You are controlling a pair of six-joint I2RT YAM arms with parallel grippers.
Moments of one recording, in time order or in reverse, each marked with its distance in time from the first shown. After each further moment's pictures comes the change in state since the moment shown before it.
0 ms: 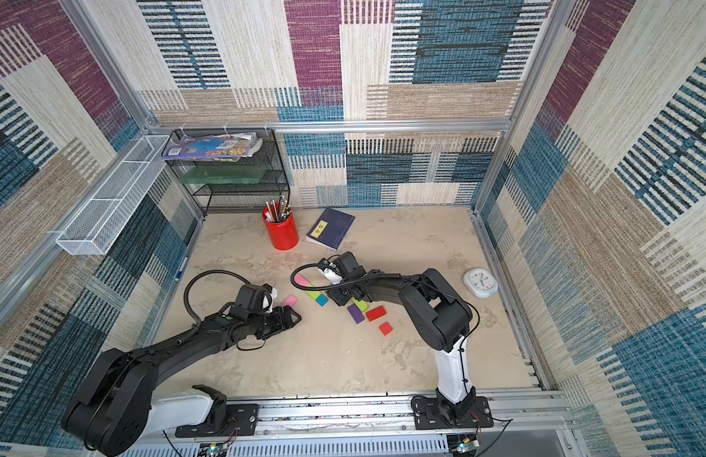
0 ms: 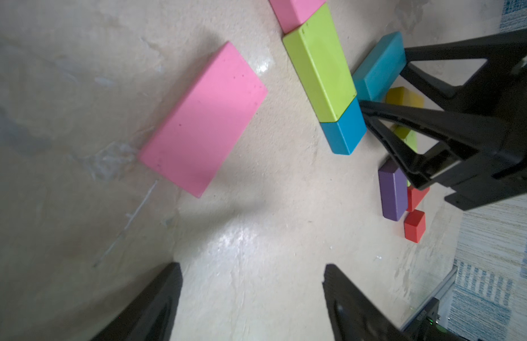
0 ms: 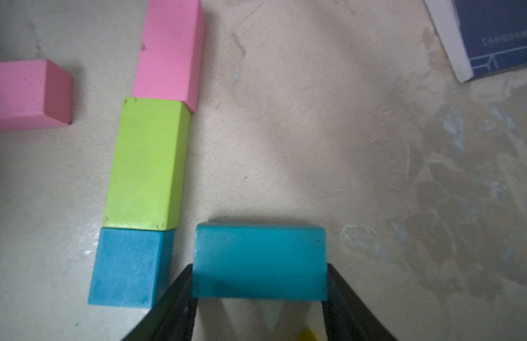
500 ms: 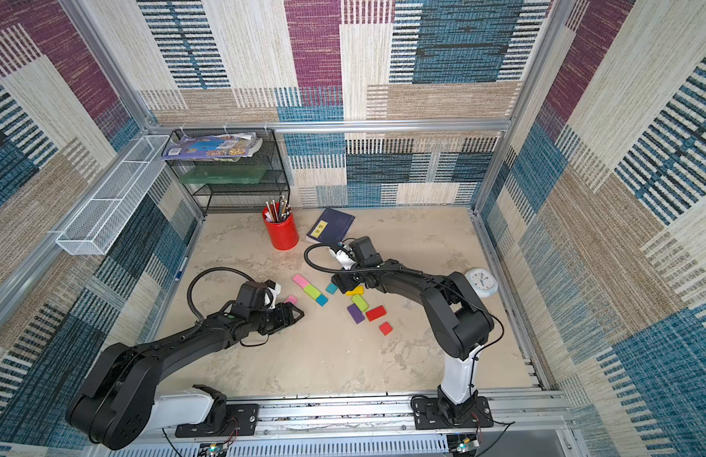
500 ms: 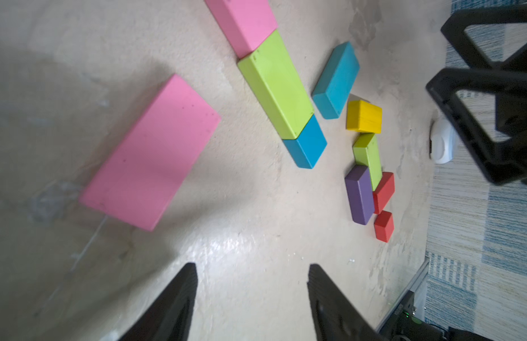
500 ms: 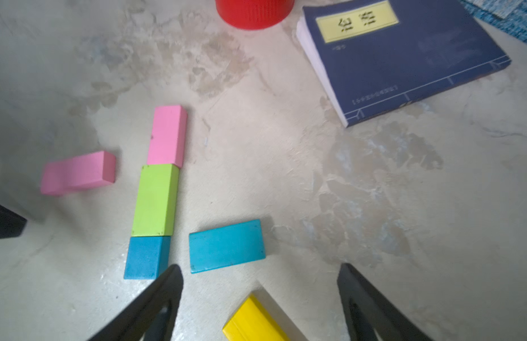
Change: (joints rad) left arm -0.005 0.028 -0.005 0.137 0.052 -0.028; right arm -0.156 -0.136 0.022 -0.013 -0.198 0.089
